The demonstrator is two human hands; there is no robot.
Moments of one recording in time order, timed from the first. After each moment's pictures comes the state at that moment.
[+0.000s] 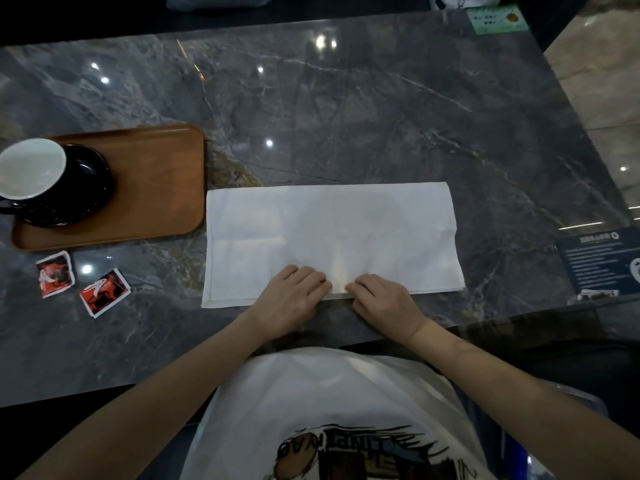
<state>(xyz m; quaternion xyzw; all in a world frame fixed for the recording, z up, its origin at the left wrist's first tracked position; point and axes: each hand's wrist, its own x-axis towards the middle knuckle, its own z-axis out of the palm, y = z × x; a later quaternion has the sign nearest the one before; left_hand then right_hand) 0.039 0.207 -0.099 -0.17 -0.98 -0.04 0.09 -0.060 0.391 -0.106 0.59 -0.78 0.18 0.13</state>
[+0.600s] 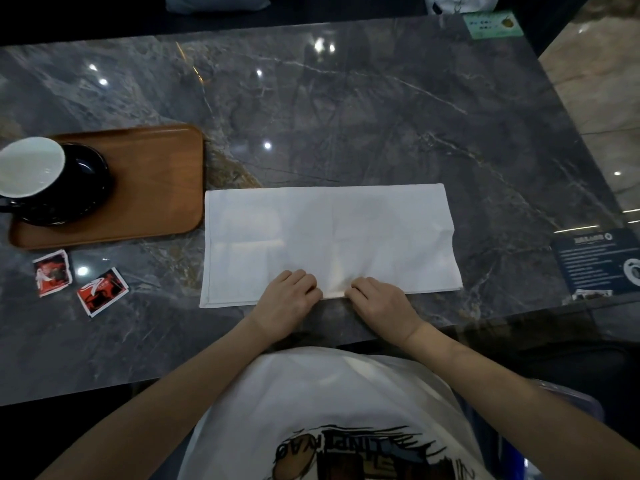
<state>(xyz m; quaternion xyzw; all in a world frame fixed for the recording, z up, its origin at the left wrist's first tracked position) 0.045 0.209 -0.108 -0.13 -0.99 -0.03 0.06 -0.056 0.395 -0.109 0.60 -0.79 0.09 0.11</state>
